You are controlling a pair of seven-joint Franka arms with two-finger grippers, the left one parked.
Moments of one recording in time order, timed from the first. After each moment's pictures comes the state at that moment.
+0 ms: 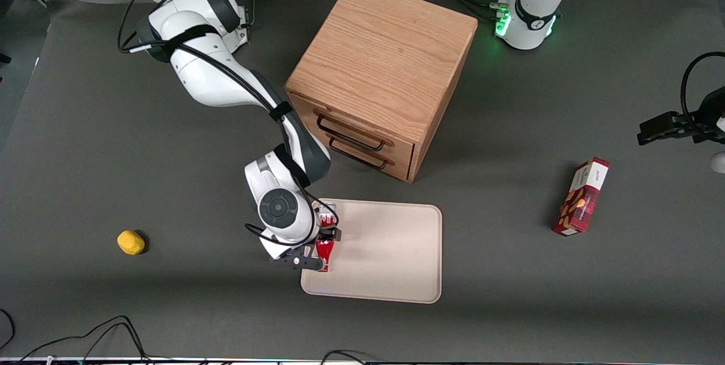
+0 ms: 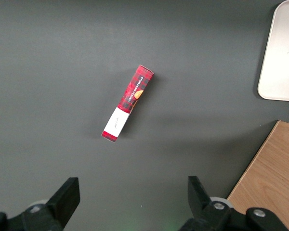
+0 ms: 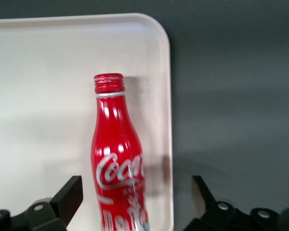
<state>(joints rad) 0.45 1.07 0.07 -0.87 -0.07 1.92 0.64</state>
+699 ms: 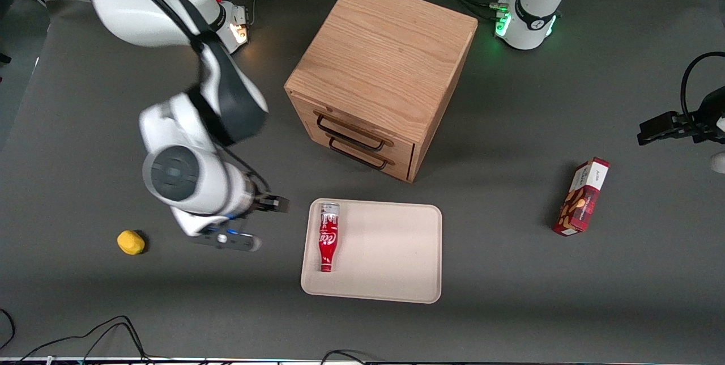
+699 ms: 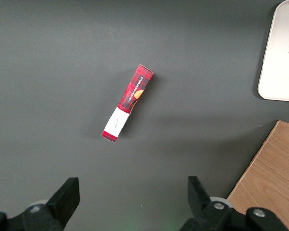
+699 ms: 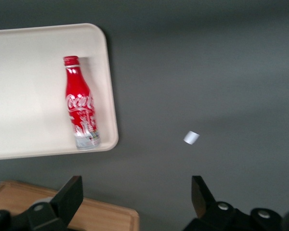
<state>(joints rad) 0.29 0.64 0.12 -1.04 -0.04 1.56 0.56</state>
